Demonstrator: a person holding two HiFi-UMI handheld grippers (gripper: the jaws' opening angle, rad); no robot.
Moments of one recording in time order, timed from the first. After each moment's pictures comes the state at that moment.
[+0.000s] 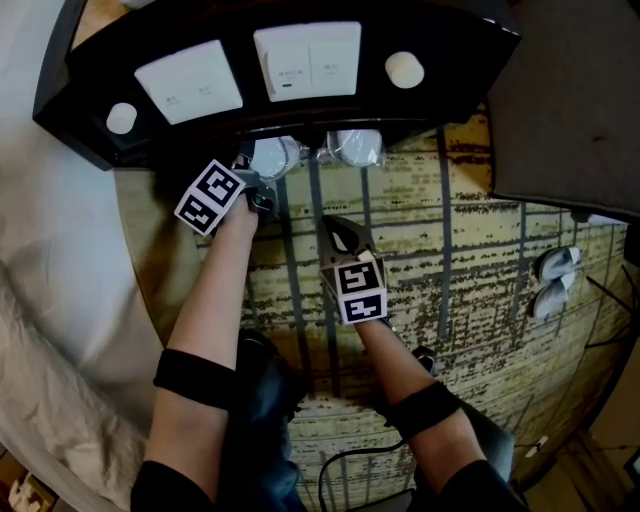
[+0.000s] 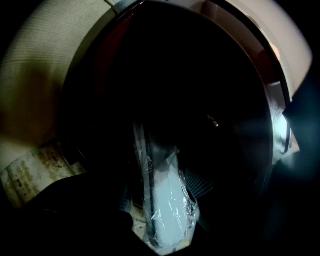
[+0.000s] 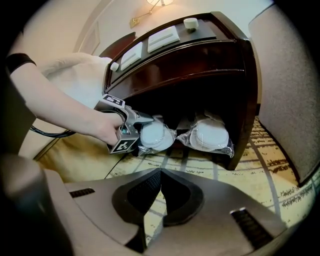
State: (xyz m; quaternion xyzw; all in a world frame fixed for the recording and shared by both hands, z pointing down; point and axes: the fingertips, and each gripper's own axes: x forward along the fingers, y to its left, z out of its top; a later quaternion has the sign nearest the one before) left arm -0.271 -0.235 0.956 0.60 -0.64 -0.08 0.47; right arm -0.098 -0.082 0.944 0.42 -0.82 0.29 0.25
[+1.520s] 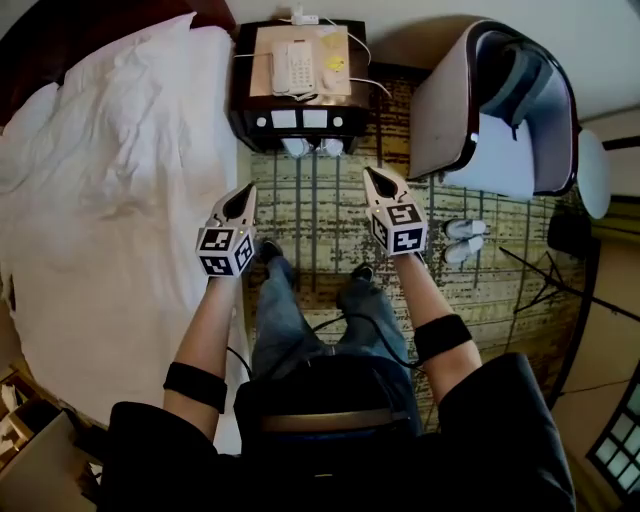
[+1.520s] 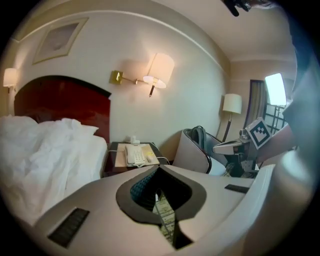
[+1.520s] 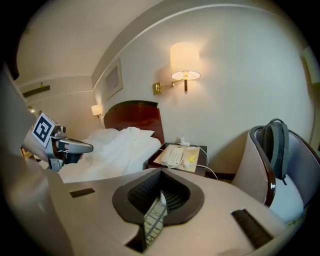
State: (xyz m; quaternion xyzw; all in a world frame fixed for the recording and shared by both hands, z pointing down) left arm -0.203 0.054 0.253 0.78 -0.57 0.16 0.23; right arm 0.034 -0.018 0.272 0.41 -0.87 0.19 0.20
